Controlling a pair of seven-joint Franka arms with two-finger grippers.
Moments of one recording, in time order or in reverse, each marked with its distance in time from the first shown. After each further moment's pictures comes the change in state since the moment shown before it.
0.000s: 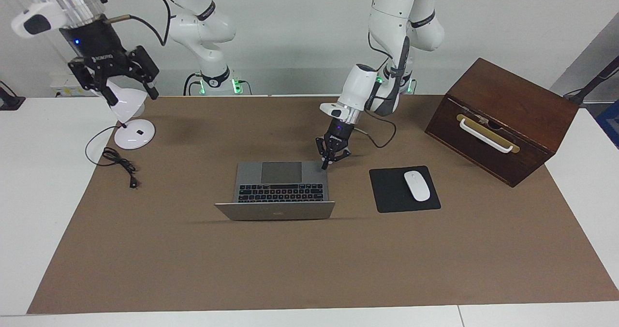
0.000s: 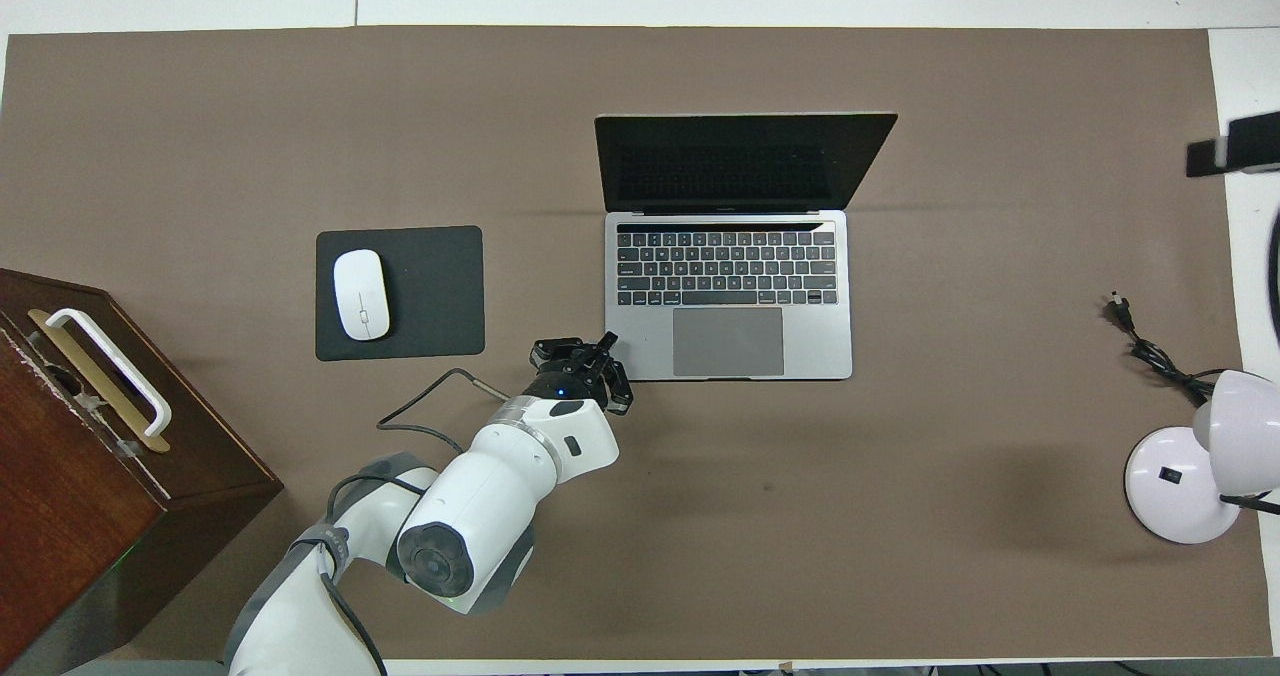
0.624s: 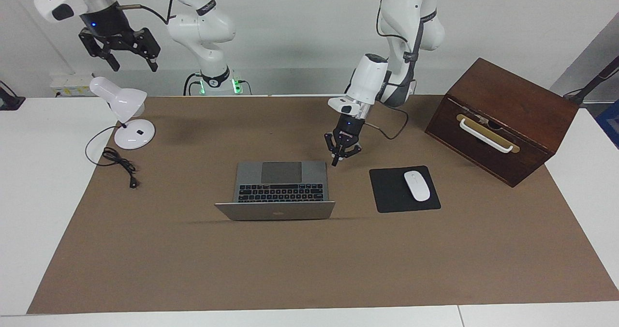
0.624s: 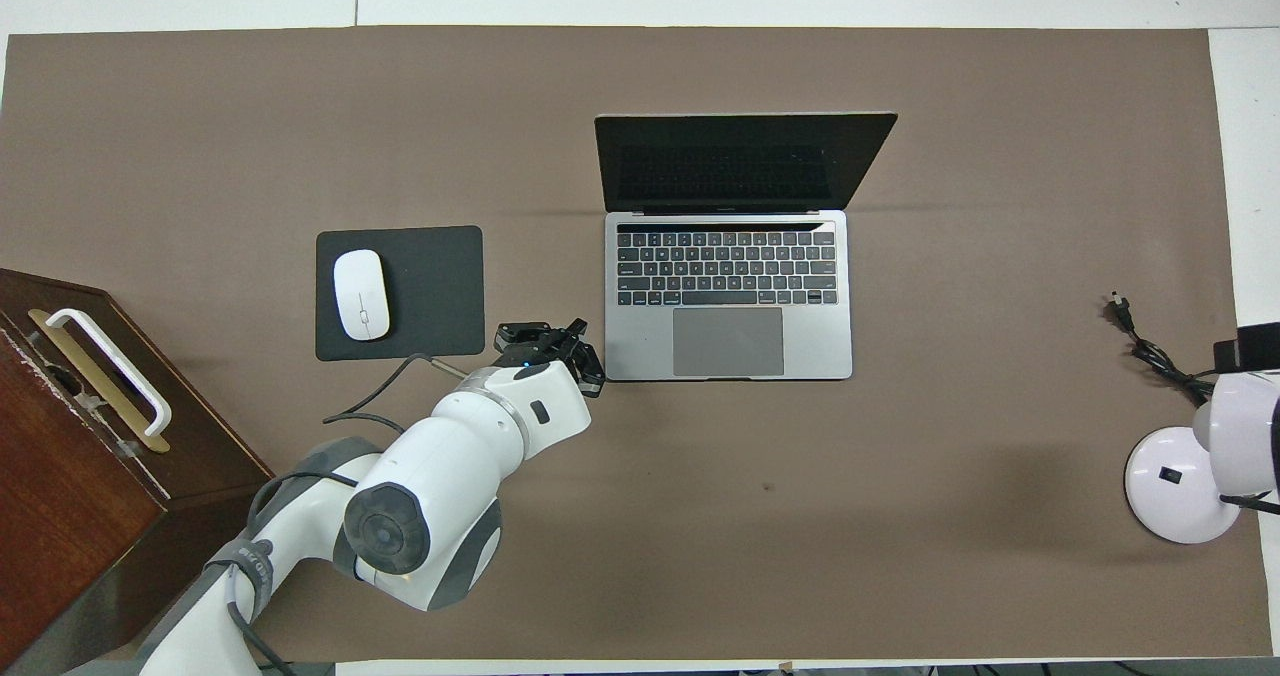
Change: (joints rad) left arm 0.062 -0.176 0.014 0.034 -0.003 -0.338 -0.003; right arm 0.000 -0.224 0.001 -0.367 -0.125 -0.041 0.014
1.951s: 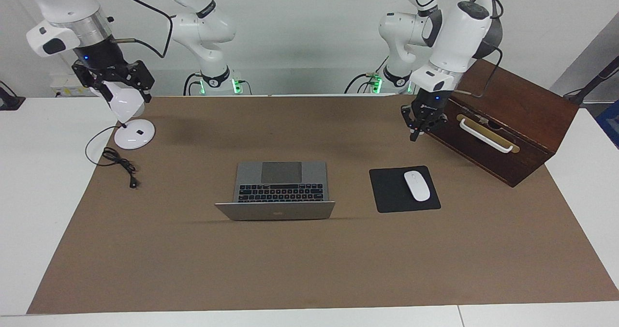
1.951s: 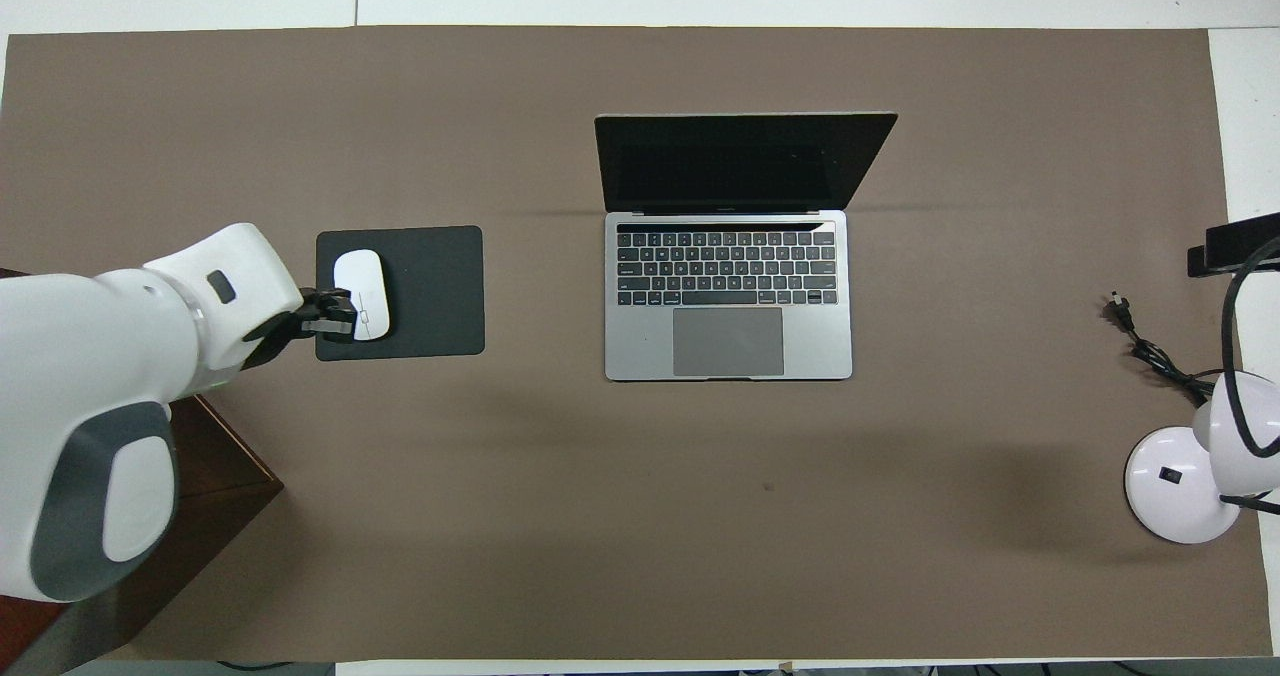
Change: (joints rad) left arm 0.413 -0.300 0.010 0.272 0.036 -0.931 0.092; right arm -0.013 0.158 -0.004 0.109 -0.001 0.087 0.001
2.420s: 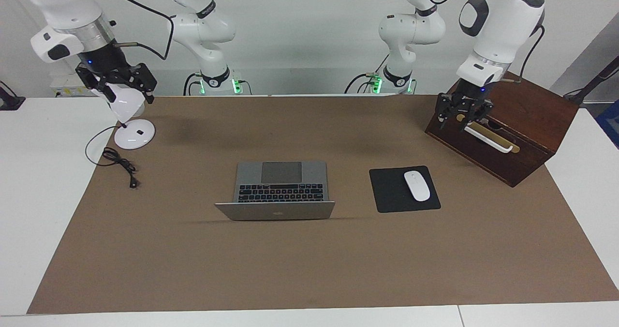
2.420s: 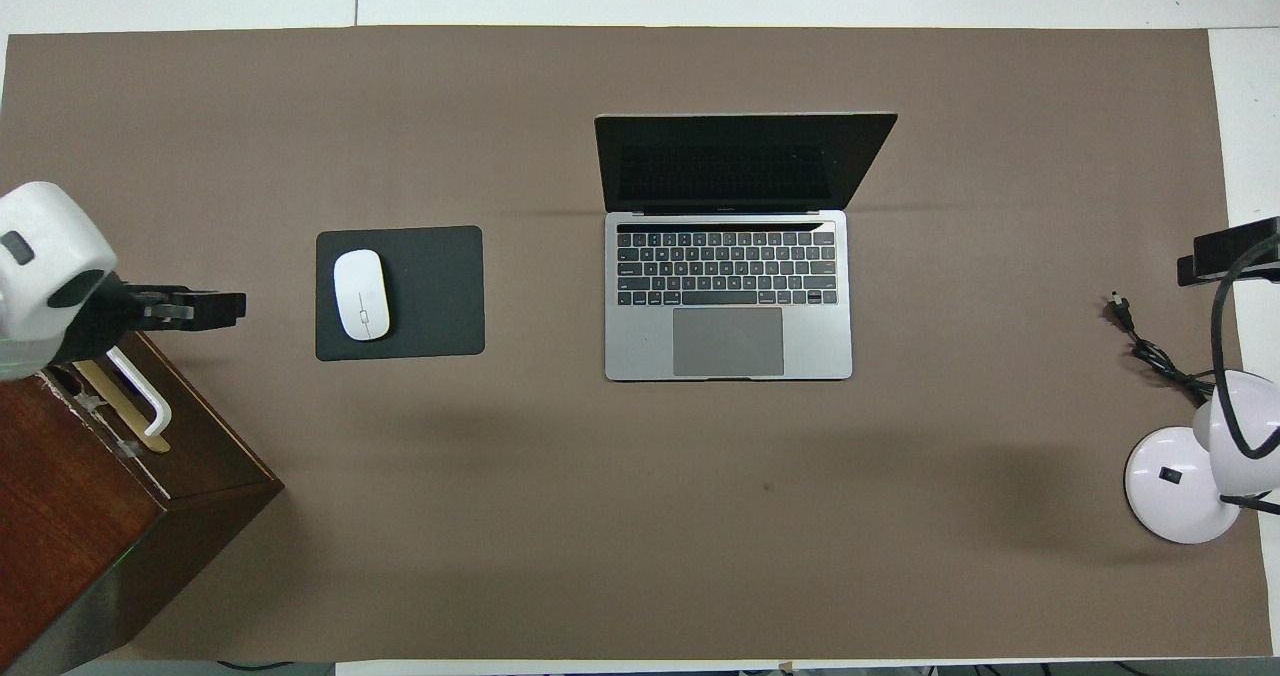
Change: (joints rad) left arm 0.171 -0.004 0.002 0.119 0.002 -0.200 0.013; right arm 0.000 0.008 0.002 0.000 0.000 -0.006 0.000
